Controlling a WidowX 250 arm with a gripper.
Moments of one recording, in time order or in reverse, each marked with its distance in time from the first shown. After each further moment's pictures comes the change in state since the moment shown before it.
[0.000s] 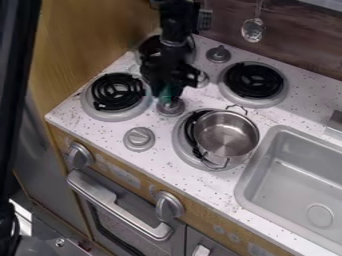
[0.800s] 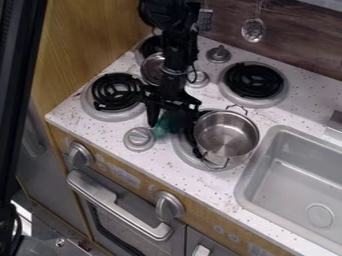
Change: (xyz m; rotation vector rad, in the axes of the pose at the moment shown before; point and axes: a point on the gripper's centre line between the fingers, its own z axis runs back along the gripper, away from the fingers) arm -0.042 -0.014 -0.023 -0.008 0.130 -0.018
